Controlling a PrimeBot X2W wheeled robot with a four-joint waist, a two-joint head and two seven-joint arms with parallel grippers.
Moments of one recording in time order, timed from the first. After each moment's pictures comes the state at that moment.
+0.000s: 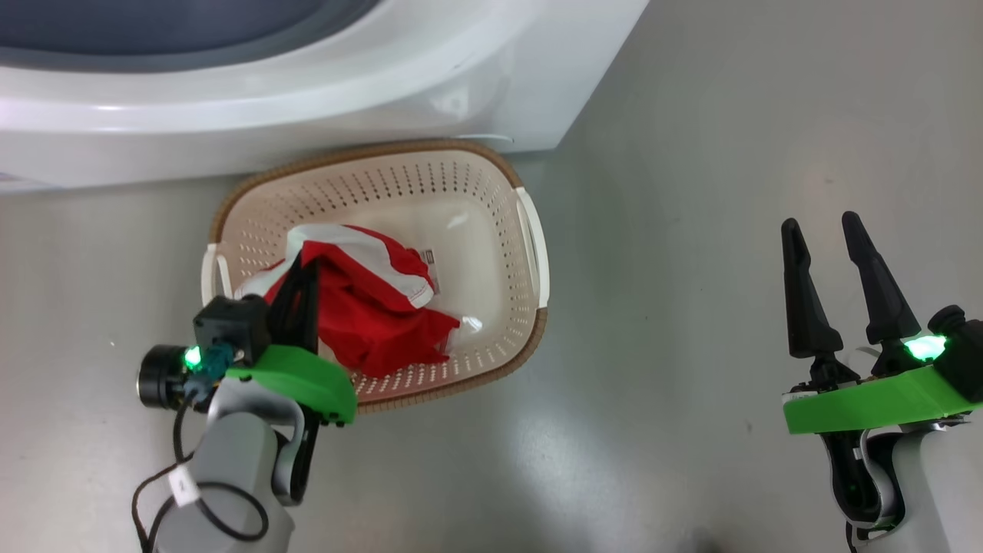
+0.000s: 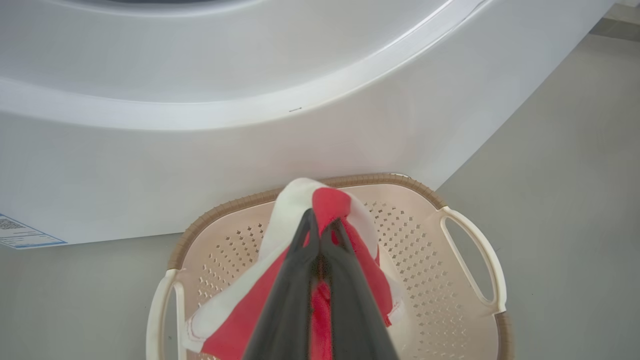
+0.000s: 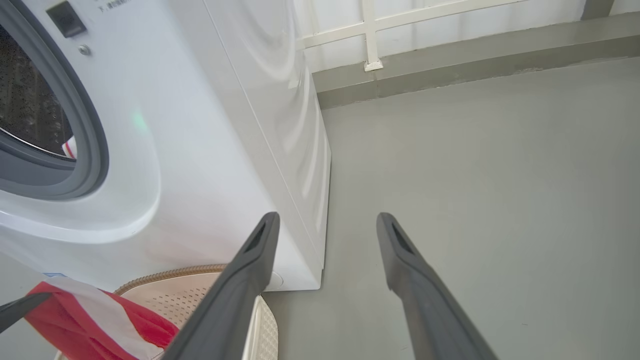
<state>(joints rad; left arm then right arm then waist) -0.55 0.03 -0.15 0.63 -0.21 -0.02 -0.26 -0.21 -0.09 -0.02 0.10 0.43 0.12 -0.26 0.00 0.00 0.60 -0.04</state>
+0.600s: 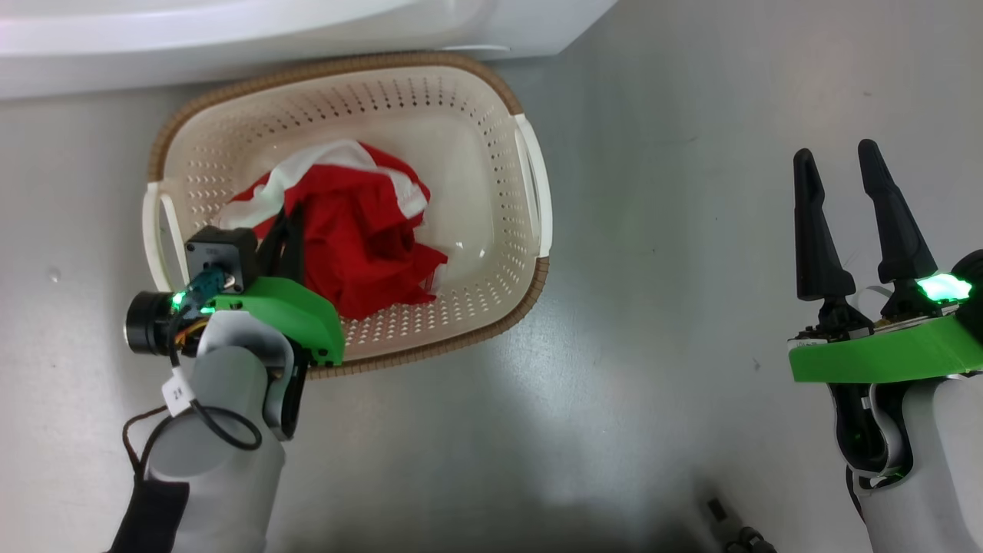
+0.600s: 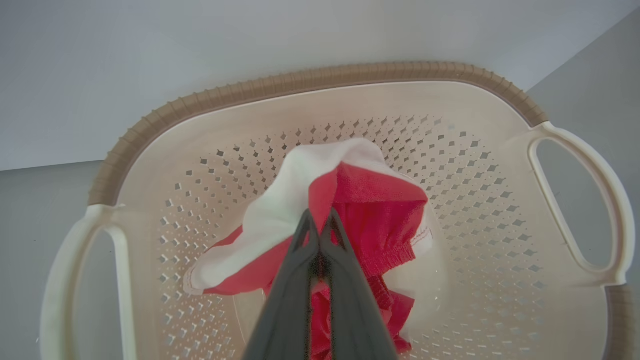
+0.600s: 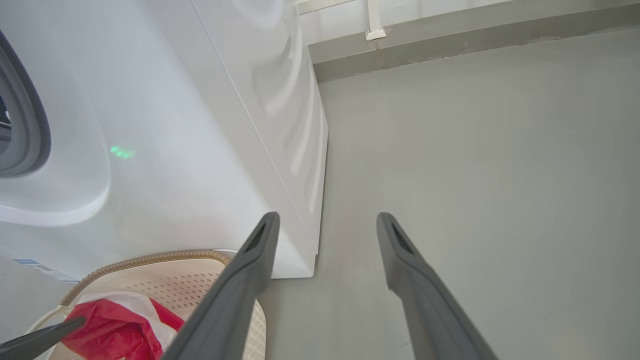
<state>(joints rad) -0.78 0.03 -0.17 0.92 -0.22 -0.02 -0.26 -0.32 -0.10 -0.02 0.08 0.43 0.12 -0.26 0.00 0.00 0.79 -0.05</state>
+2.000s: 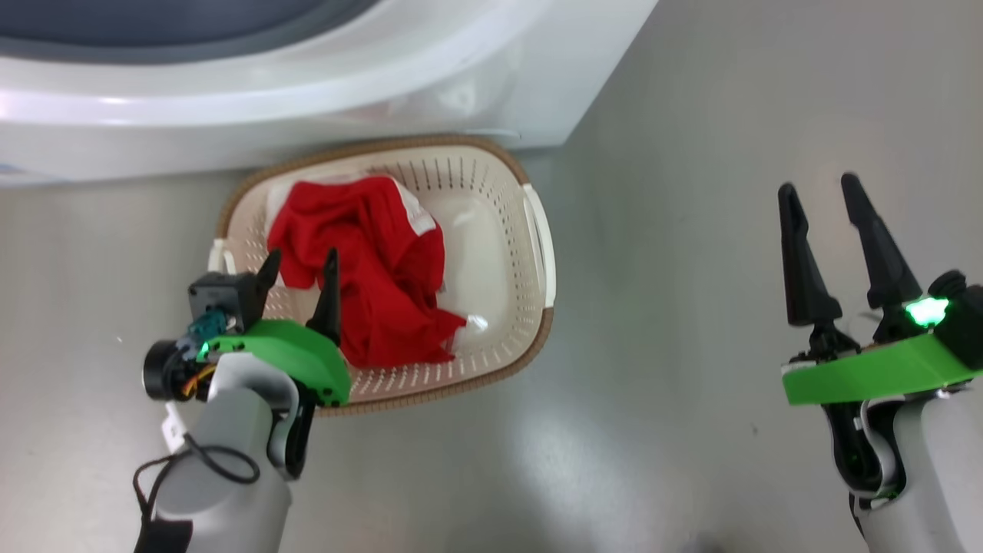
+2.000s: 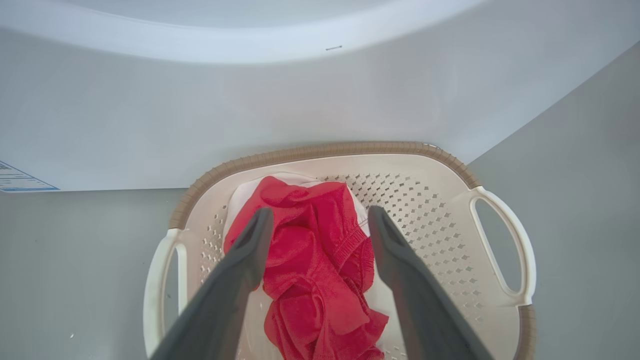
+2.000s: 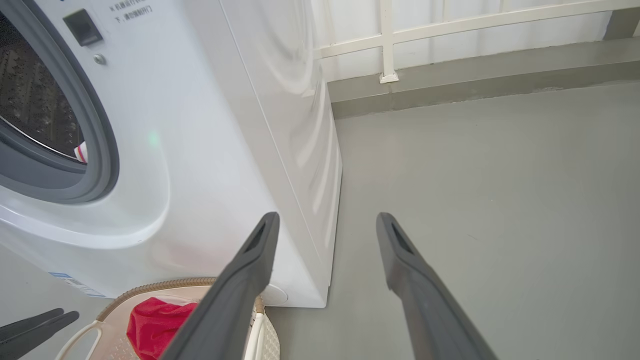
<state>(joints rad) -0.72 0.02 -0.18 0.93 -0.32 -0.04 -0.26 -0.30 -0.12 0.01 0.12 0.43 0.12 -0.26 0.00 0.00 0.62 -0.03</state>
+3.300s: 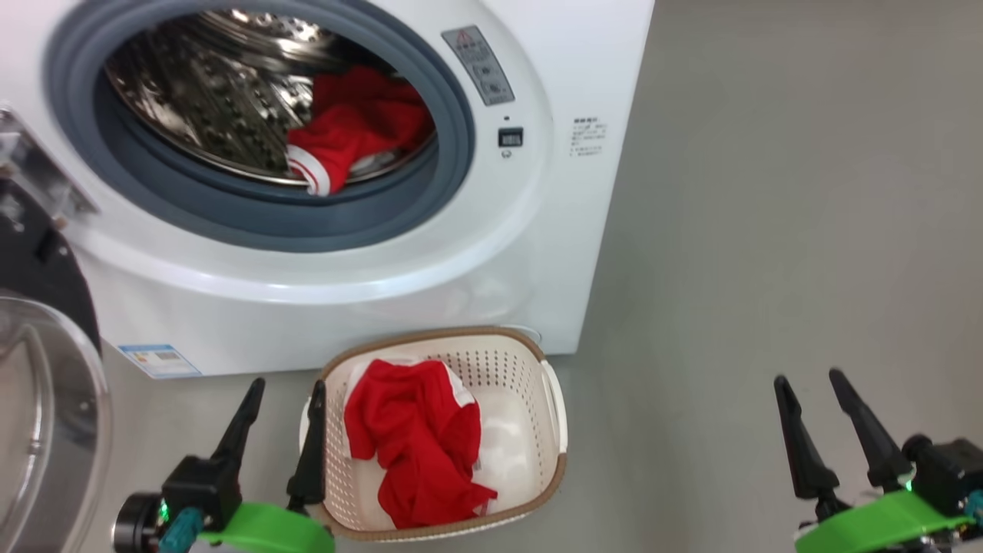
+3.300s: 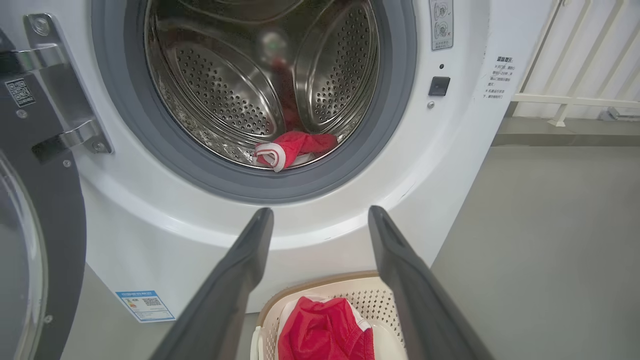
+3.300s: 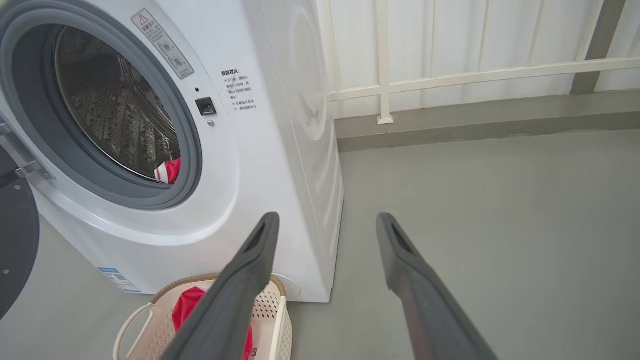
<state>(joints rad) -0.17 0.03 -0.03 0.34 -0.14 -0.08 -0.26 0.02 -0.15 0.01 0.18 0.43 0.12 -0.26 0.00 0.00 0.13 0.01</state>
